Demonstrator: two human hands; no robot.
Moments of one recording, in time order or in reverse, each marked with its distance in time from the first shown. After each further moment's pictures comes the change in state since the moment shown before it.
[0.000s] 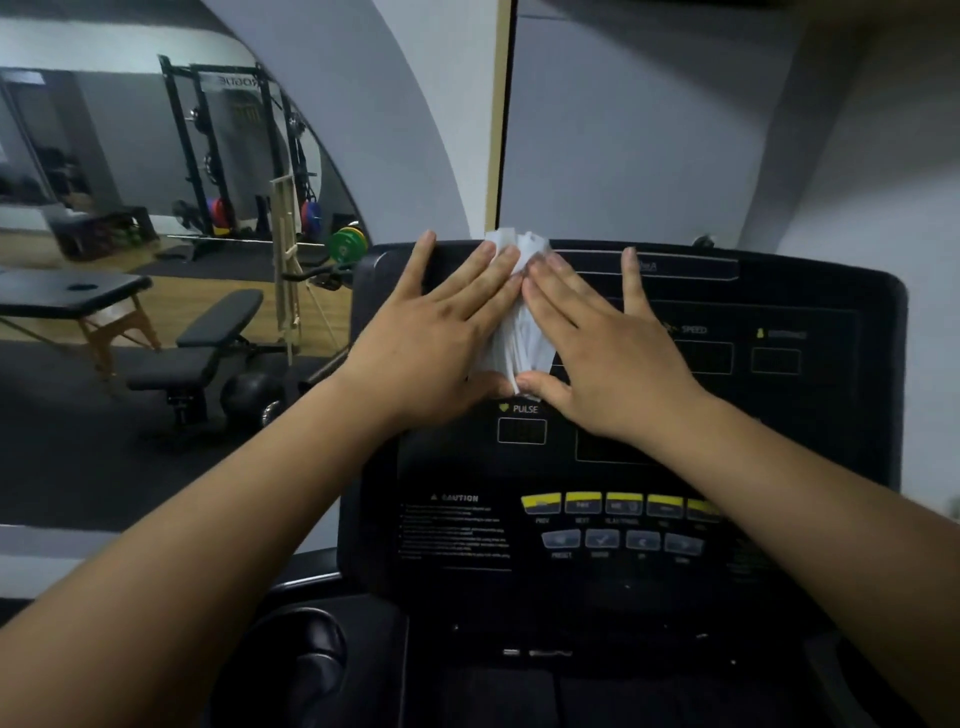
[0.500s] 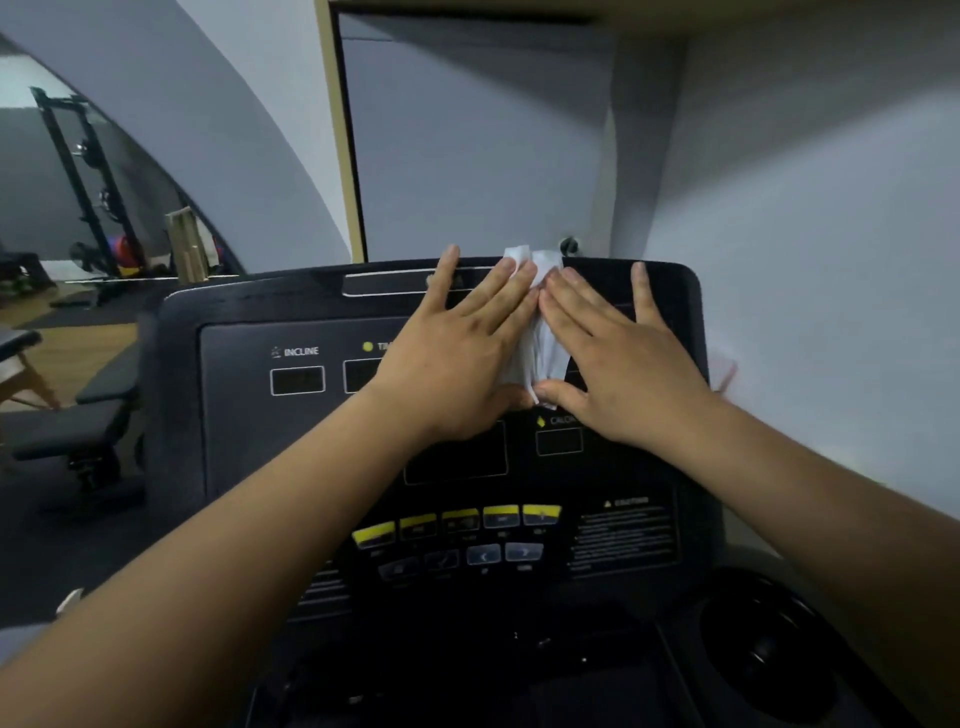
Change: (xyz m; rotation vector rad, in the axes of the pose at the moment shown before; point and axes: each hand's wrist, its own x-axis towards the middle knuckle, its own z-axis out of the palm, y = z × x) left_hand 0.114 0.123 -0.015 -0.022 -0.012 0.133; right_hand -0.086 0.129 0.022 0.013 -0.028 0.156
